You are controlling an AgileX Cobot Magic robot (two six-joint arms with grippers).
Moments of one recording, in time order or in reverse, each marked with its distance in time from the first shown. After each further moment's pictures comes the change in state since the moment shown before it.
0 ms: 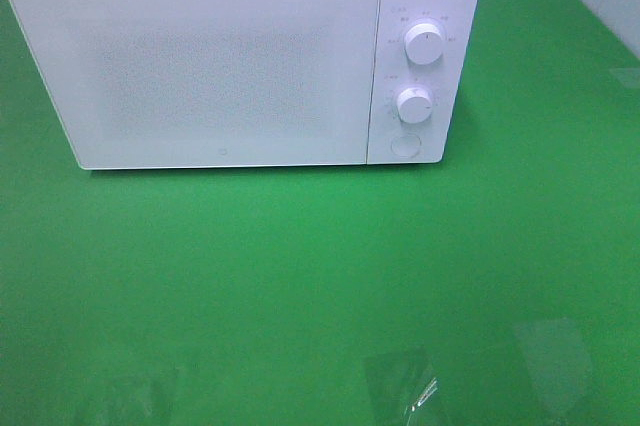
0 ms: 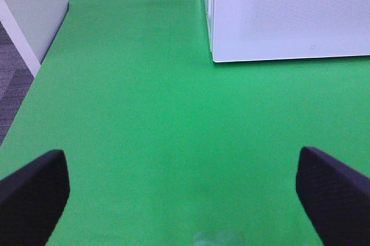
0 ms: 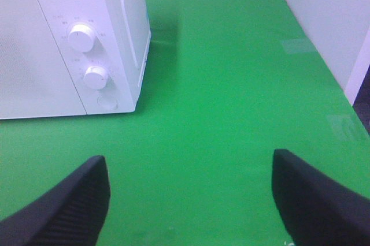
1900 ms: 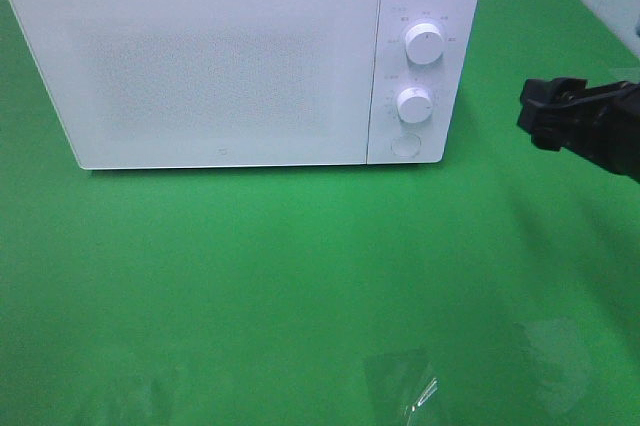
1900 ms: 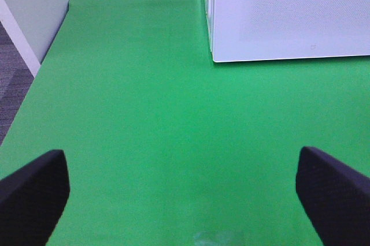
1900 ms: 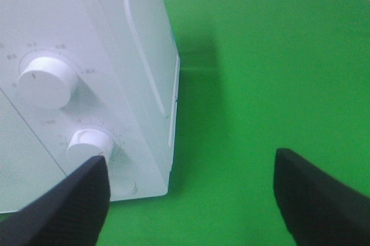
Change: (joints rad) left arm 0.000 0.000 0.000 0.000 0.000 0.000; right arm 0.219 1.224 0.243 0.410 -1.582 -0.140
